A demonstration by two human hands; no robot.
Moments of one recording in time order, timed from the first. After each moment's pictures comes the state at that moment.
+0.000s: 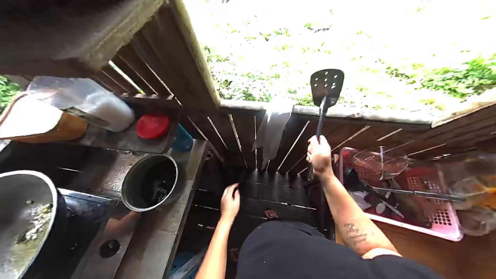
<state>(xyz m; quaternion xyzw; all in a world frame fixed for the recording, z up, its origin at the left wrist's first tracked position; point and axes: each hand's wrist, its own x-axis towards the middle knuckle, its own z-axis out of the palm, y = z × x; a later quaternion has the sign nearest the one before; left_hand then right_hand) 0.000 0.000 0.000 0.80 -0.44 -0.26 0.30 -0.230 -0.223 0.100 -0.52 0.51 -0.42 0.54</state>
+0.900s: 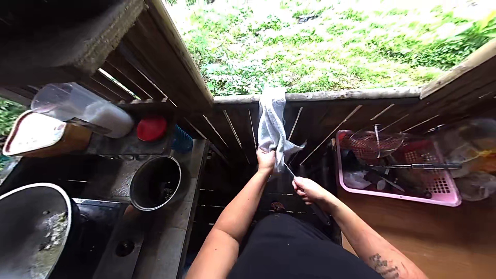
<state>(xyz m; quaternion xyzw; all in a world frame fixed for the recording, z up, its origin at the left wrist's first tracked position) -0.097 -0.145 0.058 0.63 -0.21 -0.44 0.61 -0.275 -0.108 0.092 -0.47 0.48 -0.01 0.74</state>
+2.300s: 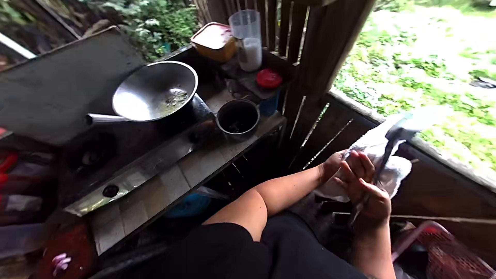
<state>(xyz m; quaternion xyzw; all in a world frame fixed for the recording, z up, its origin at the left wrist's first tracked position) -0.085 -0.107 0.142 0.31 -0.23 -0.52 0.76 -0.209 -0.163 0.114 -0.44 -0.01 -0.24 0.86</state>
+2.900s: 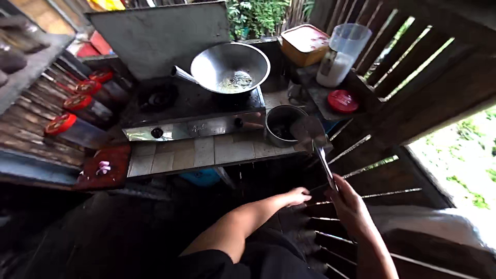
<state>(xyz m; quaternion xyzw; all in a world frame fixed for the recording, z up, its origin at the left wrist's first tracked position) -0.012 0.019 0.009 0.72 -0.10 -0.46 0.51 -0.093 -0.099 0.182 -0.87 0.03 0.02 0.50</state>
